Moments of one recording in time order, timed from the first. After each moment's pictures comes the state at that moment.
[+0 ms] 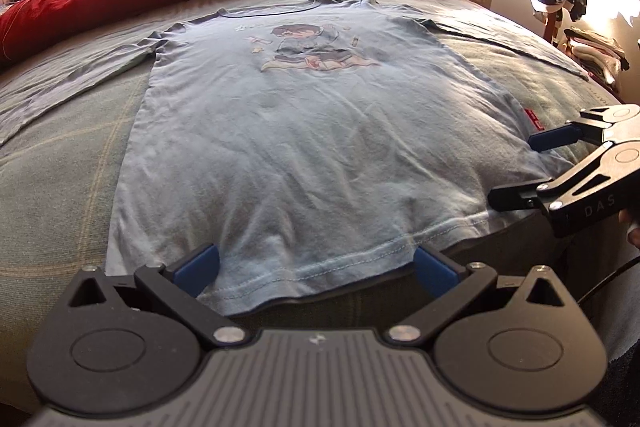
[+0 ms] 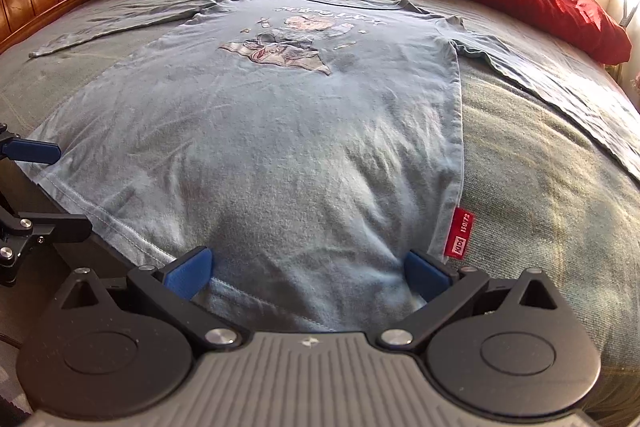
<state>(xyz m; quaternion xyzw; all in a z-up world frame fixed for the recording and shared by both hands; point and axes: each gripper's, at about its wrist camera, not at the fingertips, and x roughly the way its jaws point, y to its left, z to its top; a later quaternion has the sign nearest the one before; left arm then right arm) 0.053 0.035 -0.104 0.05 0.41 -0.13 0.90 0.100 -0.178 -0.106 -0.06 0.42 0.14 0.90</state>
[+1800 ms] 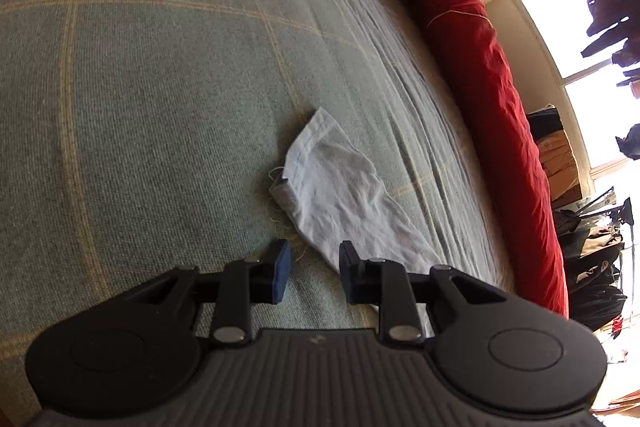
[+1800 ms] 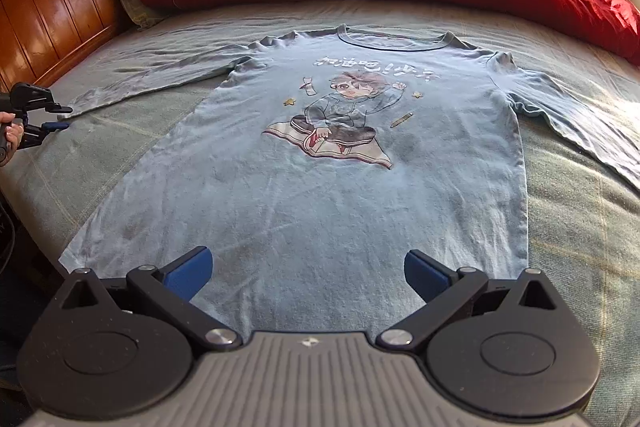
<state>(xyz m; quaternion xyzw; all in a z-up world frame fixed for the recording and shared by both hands) 0.174 0.481 -0.127 -0.52 0.28 0.22 0.78 0.162 -0.141 -0.060 0.00 0.42 0.19 0.89</state>
